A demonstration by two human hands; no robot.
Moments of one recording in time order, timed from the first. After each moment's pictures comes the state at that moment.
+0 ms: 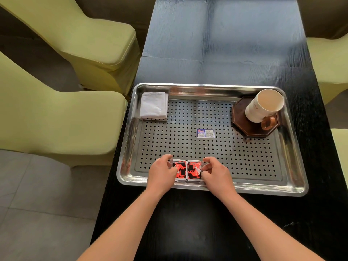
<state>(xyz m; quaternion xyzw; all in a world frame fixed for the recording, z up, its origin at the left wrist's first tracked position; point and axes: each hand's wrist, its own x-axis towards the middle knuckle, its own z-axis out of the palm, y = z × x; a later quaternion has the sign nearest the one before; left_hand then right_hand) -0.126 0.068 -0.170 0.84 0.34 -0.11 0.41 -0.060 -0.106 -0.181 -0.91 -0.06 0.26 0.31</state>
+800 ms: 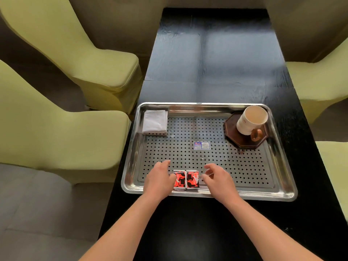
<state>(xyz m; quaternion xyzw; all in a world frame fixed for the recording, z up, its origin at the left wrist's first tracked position) -0.130 0.075 -0.134 0.90 0.27 -0.13 0.31 -0.058 -0.116 -0.145 -0.92 -0.10 0.22 0.29</state>
